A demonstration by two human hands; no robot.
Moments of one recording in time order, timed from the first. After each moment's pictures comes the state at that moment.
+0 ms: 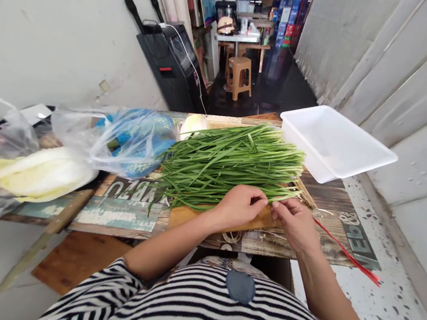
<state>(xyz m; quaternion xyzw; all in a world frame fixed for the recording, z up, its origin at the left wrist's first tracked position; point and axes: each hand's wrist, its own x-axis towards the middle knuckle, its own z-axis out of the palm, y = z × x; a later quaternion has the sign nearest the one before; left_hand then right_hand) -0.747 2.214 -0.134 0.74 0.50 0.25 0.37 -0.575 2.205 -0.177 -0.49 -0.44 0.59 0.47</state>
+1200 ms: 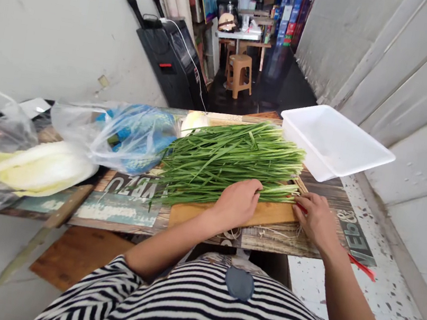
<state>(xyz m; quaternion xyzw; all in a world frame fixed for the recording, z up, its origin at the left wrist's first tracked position) -0.749 2.205 -0.127 0.78 0.56 0.17 0.20 -0.492 2.226 -0.200 -0.52 -0.83 0.04 0.21</state>
